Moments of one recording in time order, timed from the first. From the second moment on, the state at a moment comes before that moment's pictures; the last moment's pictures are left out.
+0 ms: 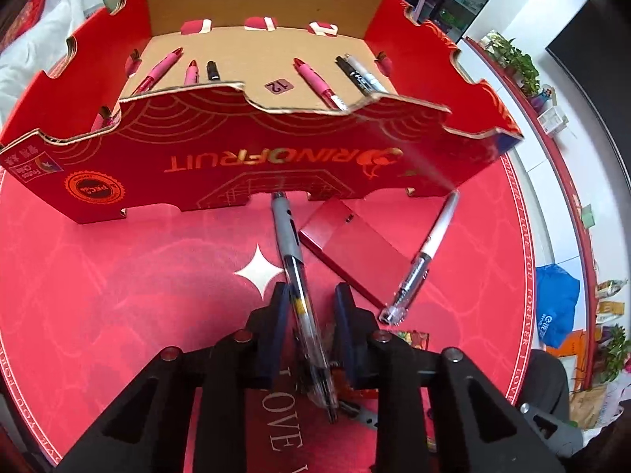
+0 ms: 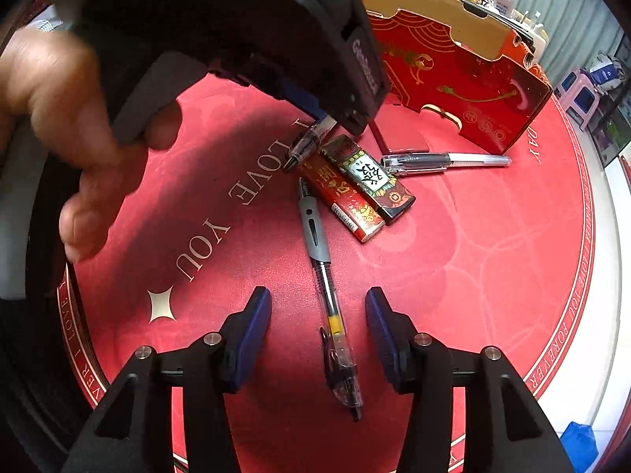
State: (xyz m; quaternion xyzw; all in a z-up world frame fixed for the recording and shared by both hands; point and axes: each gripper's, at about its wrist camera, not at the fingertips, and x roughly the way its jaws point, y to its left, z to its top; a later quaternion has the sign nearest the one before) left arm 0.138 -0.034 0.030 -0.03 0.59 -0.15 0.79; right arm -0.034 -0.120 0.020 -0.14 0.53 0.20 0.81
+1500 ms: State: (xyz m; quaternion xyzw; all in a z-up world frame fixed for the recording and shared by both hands) left arm 0.109 -0.035 0.027 0.10 0.62 -0.09 0.78; right arm -0.051 -0.121 0.025 -0.15 0.51 0.23 0.82
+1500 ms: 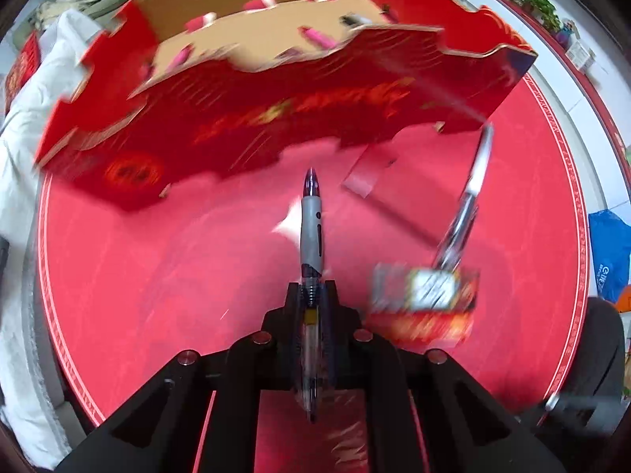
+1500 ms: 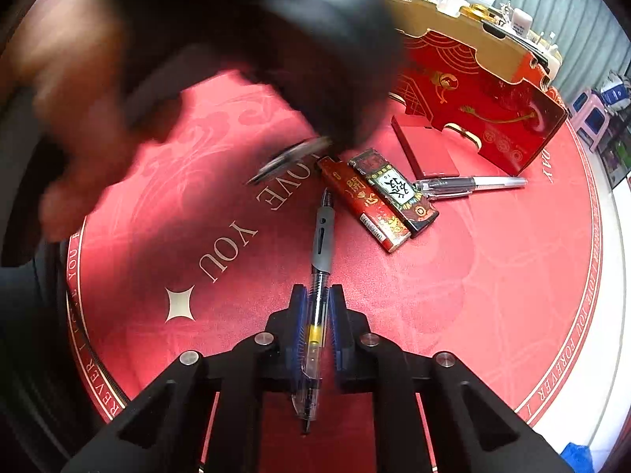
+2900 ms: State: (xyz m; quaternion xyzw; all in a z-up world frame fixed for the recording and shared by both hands) left arm -0.017 -0.007 0.043 0.04 0.54 -0.08 0.84; right arm -0.040 -0.147 0.052 -0.01 0.51 0.14 0.85
